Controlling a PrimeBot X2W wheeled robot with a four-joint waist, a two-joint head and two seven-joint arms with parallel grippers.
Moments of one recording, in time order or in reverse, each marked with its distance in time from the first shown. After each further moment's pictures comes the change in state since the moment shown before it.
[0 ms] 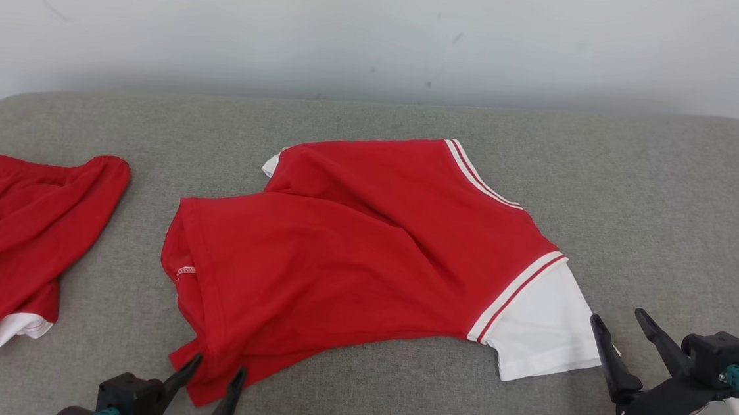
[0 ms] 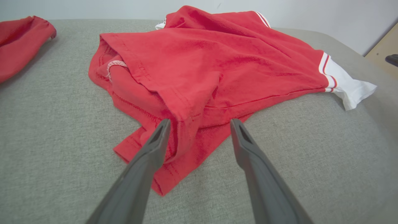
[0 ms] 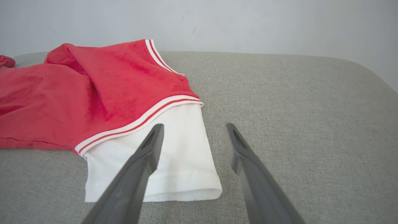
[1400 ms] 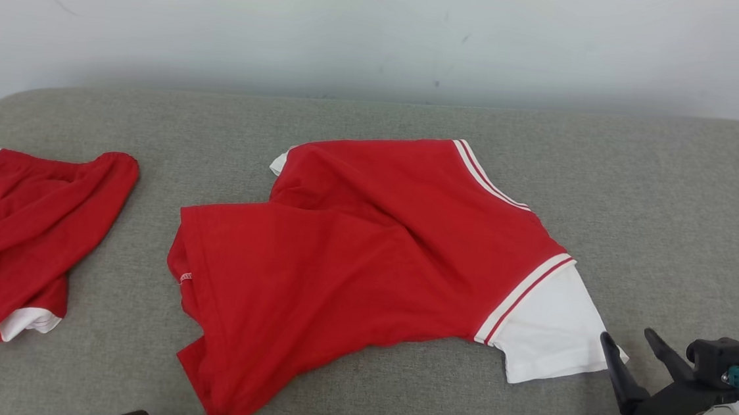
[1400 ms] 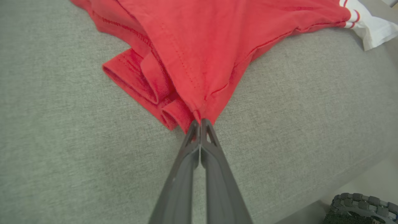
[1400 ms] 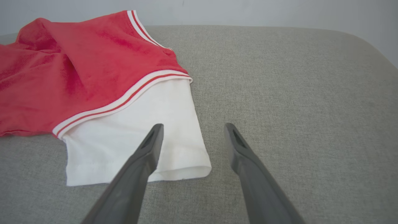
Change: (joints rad) left arm 0.067 0.025 -0.046 0.026 0.005 0.021 0.105; right arm 0.012 -0.013 -0.005 0.013 0.027 -0.026 0.089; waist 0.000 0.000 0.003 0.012
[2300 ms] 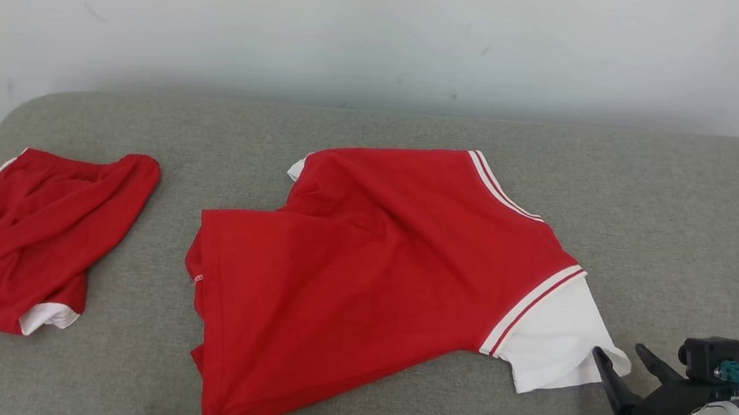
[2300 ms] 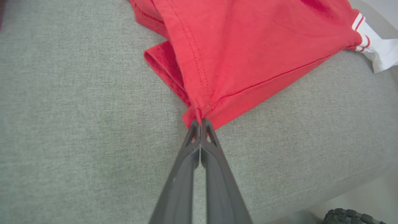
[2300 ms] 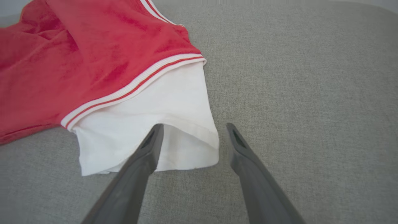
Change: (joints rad) left arm 0.043 0.000 0.056 -0.020 -0.063 0.009 0.012; right arm 0.014 -0.012 0.011 -0.016 0.047 -0.003 0.145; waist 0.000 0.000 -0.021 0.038
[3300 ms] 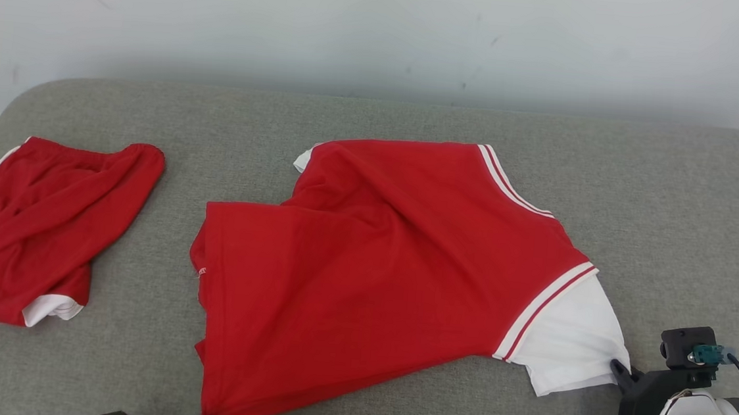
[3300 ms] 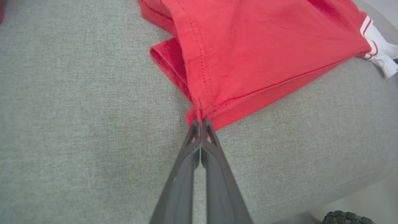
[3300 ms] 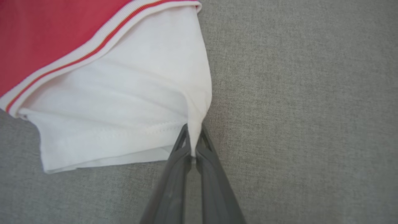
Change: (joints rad) left arm -0.009 -0.003 0.006 0.006 -0.009 -0.009 -0.007; right arm -0.088 0.017 0.054 0.119 -0.038 -0.049 0.139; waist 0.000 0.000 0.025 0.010
